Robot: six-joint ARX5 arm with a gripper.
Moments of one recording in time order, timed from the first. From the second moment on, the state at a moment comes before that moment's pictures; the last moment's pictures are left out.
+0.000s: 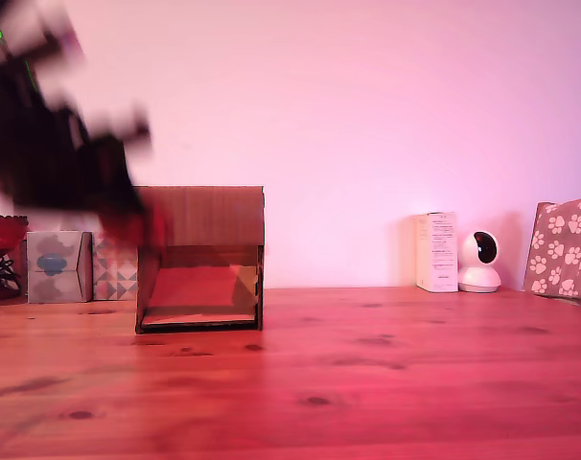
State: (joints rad) arm -0.50 1.11 0.50 0.26 0.01 -0.18
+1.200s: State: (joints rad) arm -0.35 1.65 1.22 0.20 0.06 -0.02
